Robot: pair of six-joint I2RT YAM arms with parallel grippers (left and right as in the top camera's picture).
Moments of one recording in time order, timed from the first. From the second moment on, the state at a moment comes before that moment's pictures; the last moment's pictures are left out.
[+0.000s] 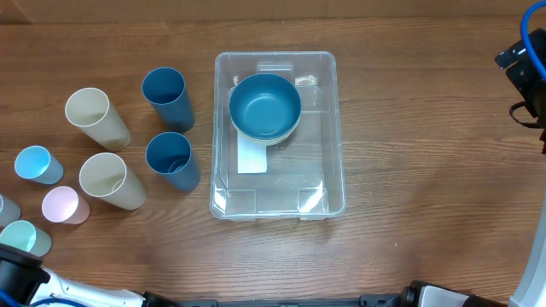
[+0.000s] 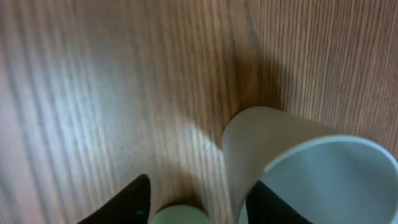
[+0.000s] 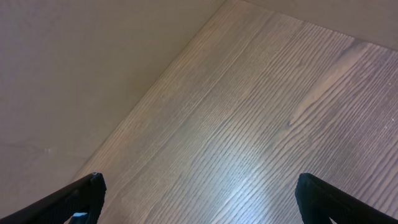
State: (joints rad) left arm 1.16 2.08 1.70 -1.00 0.04 -0.37; right arm -0.27 1.43 1.80 -1.09 0.19 0.62
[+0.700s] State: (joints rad) left arm 0.76 1.48 1.93 -1.18 0.36 -0.42; right arm -0.27 1.43 1.80 -1.09 0.19 0.62
